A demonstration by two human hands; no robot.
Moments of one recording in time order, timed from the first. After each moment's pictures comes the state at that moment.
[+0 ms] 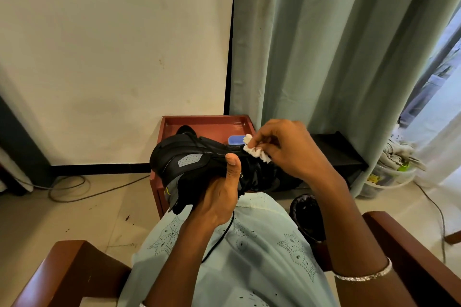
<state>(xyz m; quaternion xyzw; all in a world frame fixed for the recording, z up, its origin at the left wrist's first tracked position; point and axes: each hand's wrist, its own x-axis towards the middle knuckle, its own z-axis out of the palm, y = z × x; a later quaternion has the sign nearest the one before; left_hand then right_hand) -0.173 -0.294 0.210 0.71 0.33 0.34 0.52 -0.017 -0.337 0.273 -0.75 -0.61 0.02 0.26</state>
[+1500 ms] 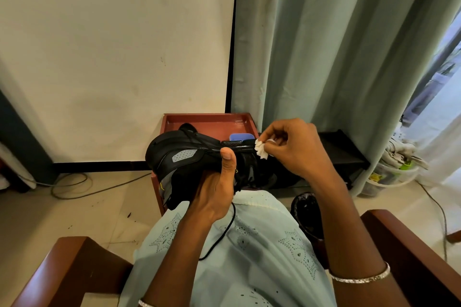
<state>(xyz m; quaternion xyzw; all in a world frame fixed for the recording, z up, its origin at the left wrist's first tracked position) -0.180 -0.301 0.230 0.70 0.36 0.37 0.48 -0.012 -0.339 0.261 -0.78 -0.52 0.04 0.35</state>
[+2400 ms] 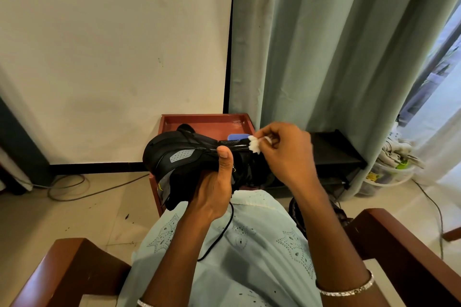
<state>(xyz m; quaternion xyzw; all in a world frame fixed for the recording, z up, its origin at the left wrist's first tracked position) -0.181 -0.303 0.233 0.70 0.36 0.37 0.50 -0.031 -0.334 0.247 -0.79 -0.46 -0.03 0.40</state>
